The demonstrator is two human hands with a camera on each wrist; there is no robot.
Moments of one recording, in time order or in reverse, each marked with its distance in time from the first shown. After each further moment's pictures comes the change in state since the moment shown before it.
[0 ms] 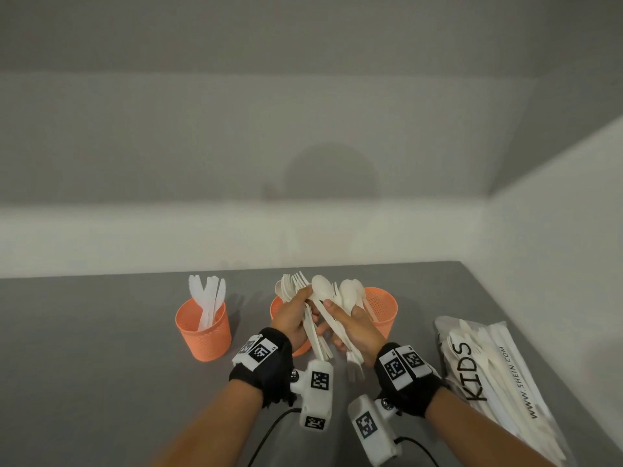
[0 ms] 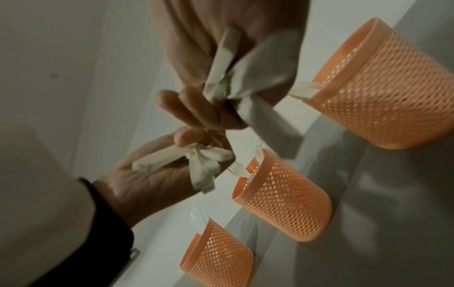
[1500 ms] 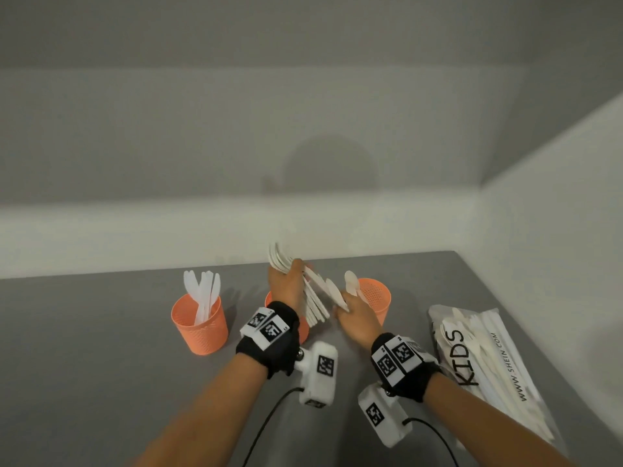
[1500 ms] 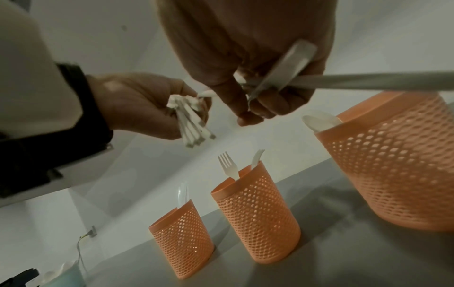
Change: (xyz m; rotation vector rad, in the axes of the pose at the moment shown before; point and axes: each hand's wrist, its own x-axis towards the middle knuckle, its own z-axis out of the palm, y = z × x) left_hand -0.009 0.020 0.035 0.170 0.300 0.458; right_hand 0.004 0.003 -0.016 -0.678 0.134 -0.107
